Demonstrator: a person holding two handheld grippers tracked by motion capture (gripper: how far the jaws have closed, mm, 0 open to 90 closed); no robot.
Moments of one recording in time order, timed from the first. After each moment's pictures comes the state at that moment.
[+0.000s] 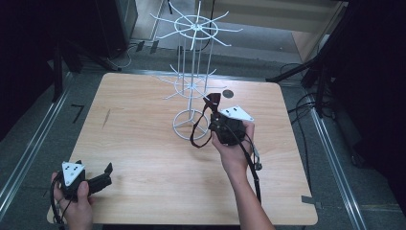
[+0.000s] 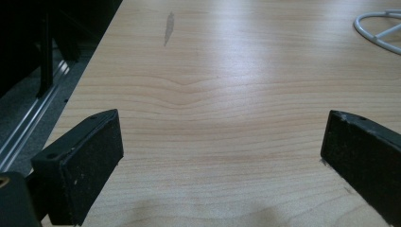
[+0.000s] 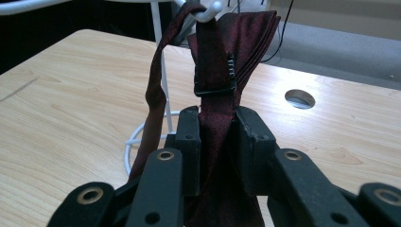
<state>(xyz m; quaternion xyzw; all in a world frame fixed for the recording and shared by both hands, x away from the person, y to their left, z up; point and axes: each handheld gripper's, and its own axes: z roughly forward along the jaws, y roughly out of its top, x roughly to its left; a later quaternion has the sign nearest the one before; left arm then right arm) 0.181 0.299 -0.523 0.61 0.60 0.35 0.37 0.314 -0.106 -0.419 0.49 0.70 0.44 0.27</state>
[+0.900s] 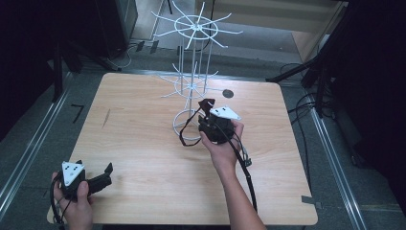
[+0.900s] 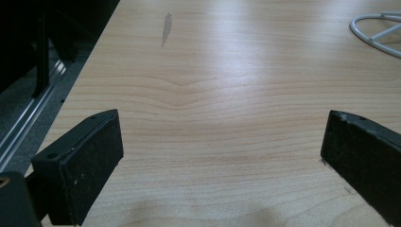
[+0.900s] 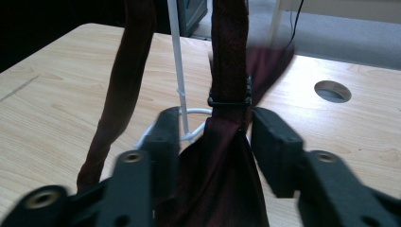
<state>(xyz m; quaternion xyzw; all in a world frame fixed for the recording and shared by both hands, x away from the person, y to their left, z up) 0.181 0.300 -0.523 0.61 0.61 0.35 0.38 0.334 -0.085 -0.446 0.50 0.70 0.45 0.25</state>
